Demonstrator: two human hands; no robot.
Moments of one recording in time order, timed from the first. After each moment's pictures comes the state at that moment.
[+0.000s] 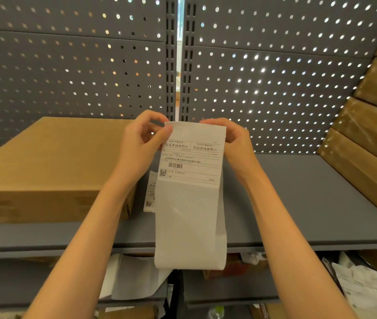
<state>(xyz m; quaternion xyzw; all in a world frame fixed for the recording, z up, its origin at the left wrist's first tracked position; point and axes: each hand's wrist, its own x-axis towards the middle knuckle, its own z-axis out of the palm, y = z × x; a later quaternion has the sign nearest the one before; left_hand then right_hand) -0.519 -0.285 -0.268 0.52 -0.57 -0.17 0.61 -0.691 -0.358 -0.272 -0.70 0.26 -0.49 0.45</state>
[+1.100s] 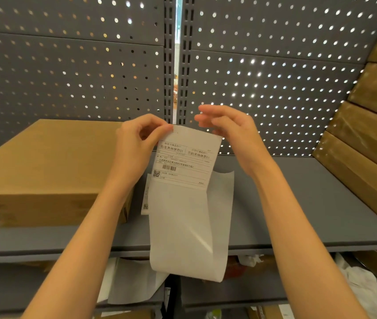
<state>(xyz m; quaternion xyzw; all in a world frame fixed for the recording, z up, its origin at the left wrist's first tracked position) -0.520 -0.288 -0.263 0.53 -0.58 -0.10 0.61 -0.696 -0.356 -0.239 -0.72 0.26 -0.46 0.45</state>
